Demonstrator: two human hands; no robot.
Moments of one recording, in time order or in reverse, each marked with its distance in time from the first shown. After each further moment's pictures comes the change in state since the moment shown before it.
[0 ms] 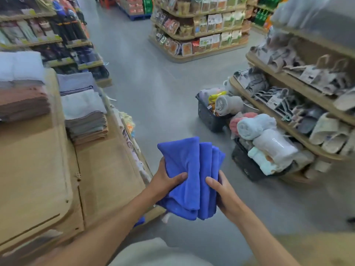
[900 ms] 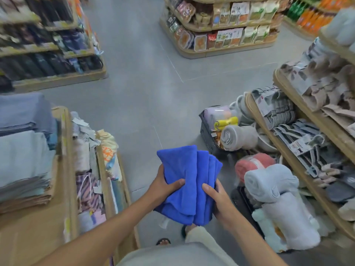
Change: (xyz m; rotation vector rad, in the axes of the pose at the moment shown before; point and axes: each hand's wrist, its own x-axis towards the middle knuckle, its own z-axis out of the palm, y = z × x) left_hand 0.426 -0.012 -0.001 -0.054 0.126 -0.203; right_hand 0.401 -0.125 -0.144 0.080 -0.034 0.182
